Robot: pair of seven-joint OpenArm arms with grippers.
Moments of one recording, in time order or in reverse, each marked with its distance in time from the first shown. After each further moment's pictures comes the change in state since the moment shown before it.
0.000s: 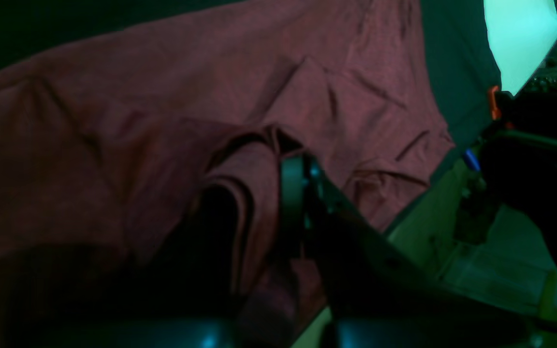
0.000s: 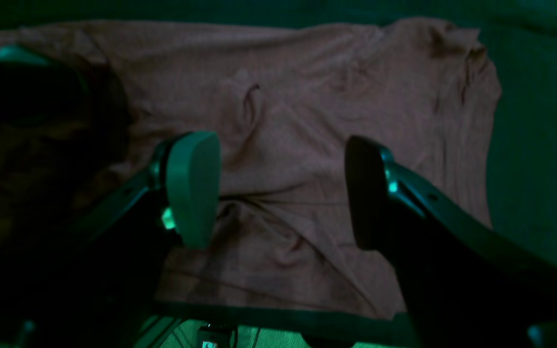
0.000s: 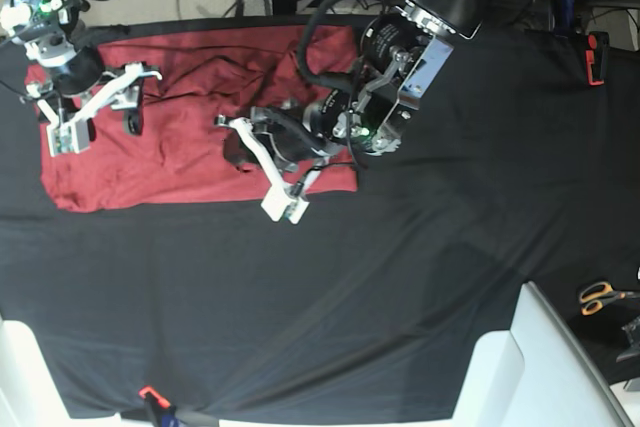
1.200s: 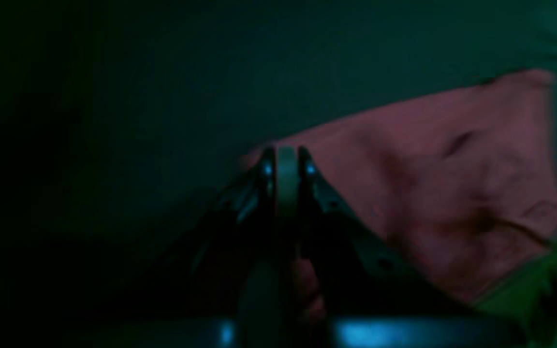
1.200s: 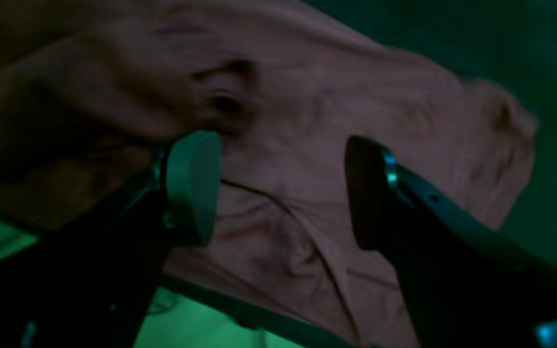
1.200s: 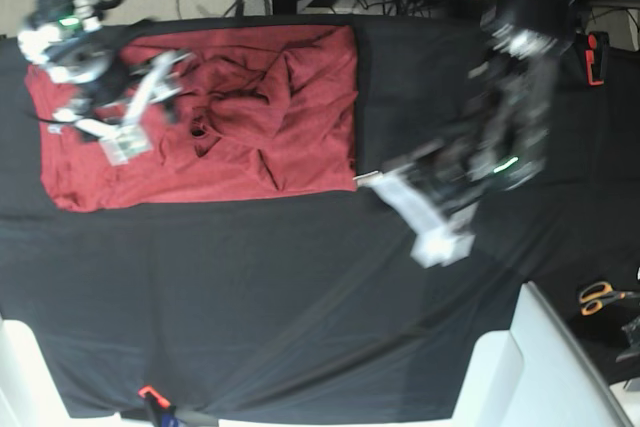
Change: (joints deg) left arm 5.7 -15.7 -26.4 10.3 -0.2 -0.2 7.1; right arm 0.7 8.4 -20.1 1.7 -13.8 -0.1 -3.2
